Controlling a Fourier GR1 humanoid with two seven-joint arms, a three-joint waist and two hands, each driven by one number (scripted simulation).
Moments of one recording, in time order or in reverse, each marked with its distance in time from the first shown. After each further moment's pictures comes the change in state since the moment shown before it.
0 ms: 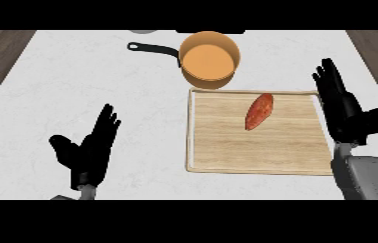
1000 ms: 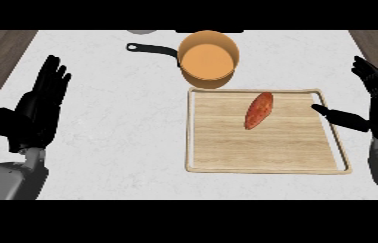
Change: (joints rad) left arm -0.181 0.182 0.223 -0.064 -0.078 -0.085 0.049; right arm -0.051 -0.145 -0.130 0.235 0.167 -0.057 -0.340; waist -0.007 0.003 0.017
